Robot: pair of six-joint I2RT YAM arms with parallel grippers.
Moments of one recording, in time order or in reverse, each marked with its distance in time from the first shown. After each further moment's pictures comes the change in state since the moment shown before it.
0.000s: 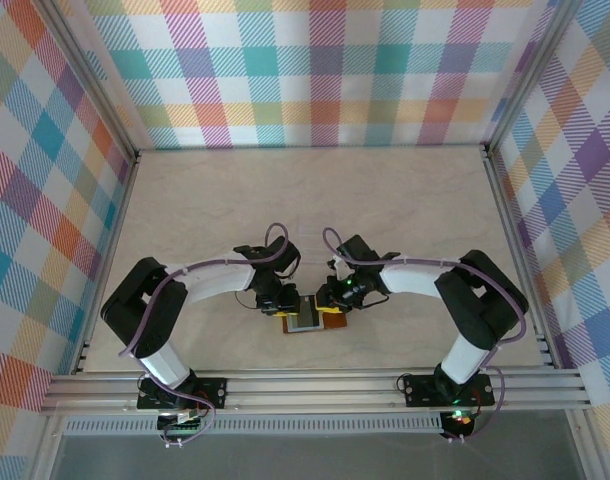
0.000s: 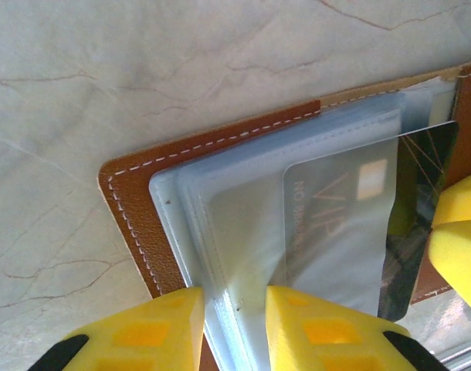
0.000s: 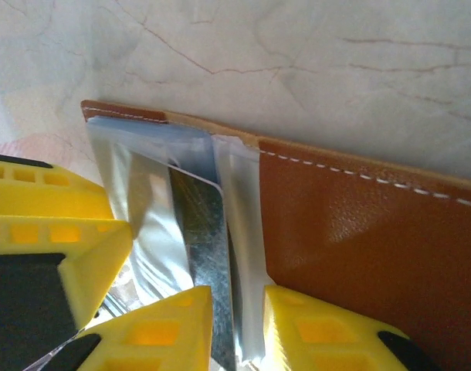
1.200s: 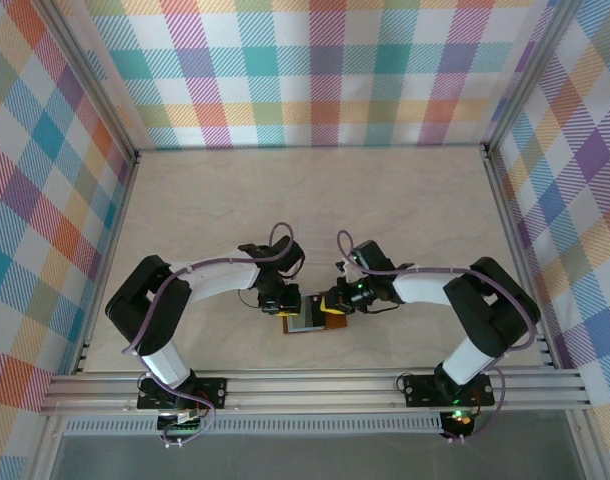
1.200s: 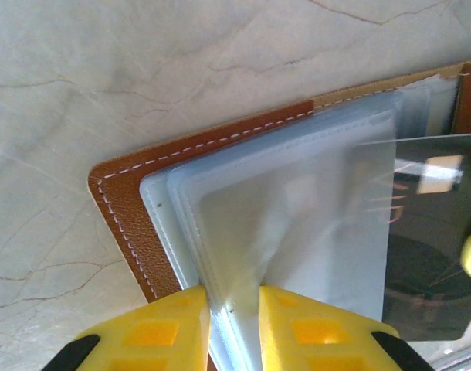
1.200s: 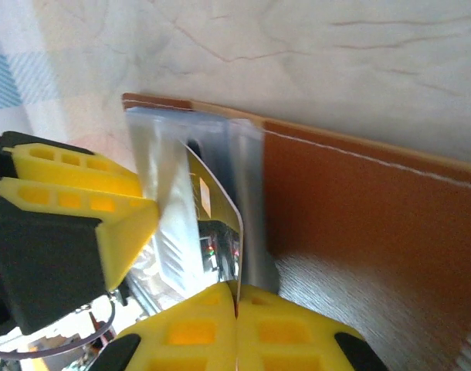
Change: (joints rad) left arm -0.020 0.027 0.039 -0.037 -0.025 0.013; right arm -0.062 -0.093 -0.139 0.150 -0.060 0.024
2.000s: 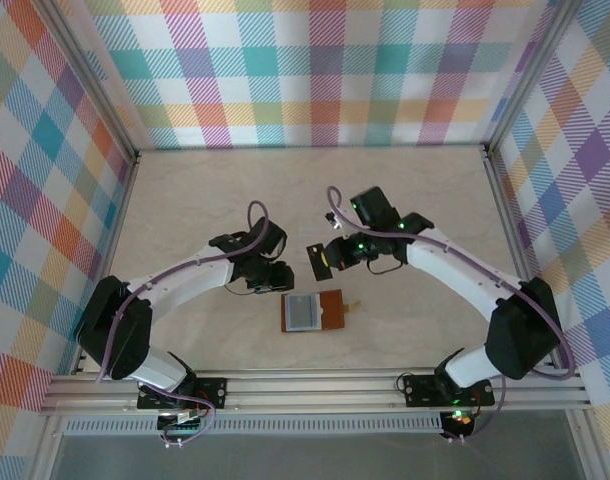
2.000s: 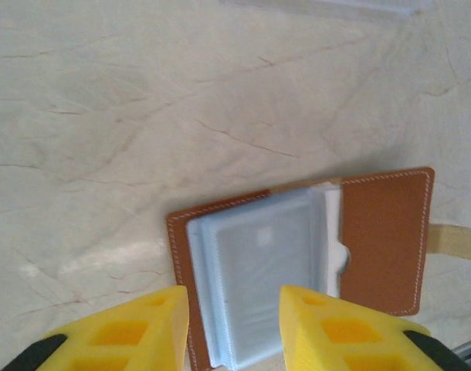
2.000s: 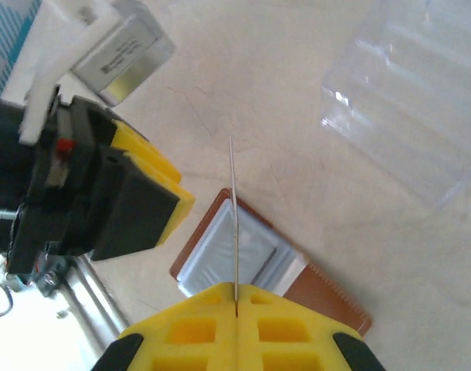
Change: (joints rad) left arm 0.117 -0.201 -0.002 0.017 -0.072 -0.005; right arm -0.011 -0.111 0.561 -0.613 0.219 -0.677
